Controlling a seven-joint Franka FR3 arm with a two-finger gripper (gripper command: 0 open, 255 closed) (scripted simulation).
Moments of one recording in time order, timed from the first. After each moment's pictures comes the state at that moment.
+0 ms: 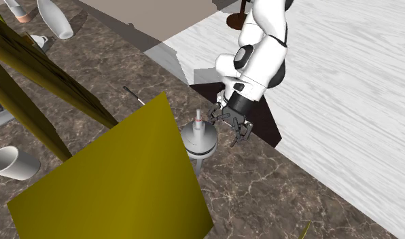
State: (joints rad) arm -0.56 -0.87 0.23 -2.80 -0.34 2.64 0.63
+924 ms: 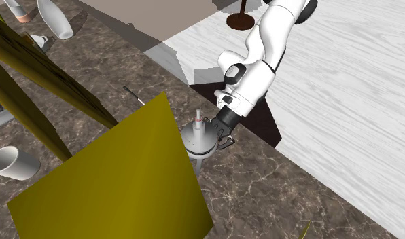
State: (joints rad) arm -0.96 -0.81 0.52 -2.90 -0.48 3.02 0.97
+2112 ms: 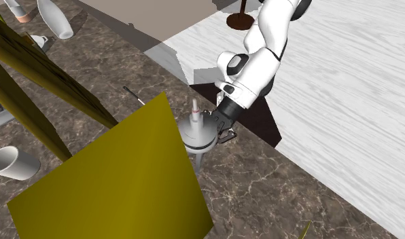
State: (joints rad) arm -0.85 -0.84 0.40 -2.83 -0.45 2.88 0.88
